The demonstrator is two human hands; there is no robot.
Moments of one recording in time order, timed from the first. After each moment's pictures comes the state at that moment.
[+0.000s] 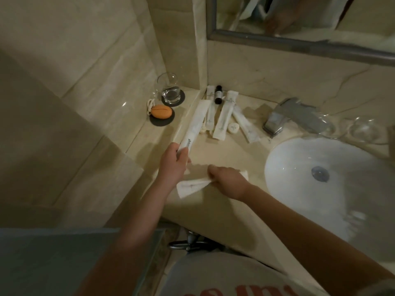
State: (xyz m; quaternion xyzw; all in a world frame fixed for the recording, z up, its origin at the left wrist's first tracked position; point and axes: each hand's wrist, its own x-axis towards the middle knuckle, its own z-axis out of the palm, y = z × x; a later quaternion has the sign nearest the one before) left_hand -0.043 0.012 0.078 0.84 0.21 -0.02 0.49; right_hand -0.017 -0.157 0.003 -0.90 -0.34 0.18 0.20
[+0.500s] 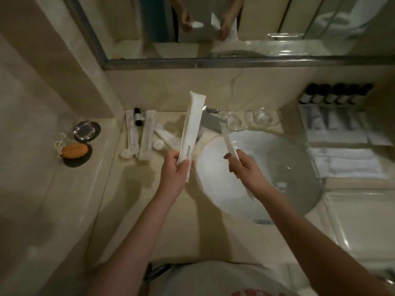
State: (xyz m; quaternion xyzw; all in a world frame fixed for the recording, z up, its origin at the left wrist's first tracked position) left_hand -0.021 -0.163 0.089 0.80 0.05 -0.07 0.60; right_hand -0.047 -0.357 0.067 -0.81 0.10 0.04 0.58
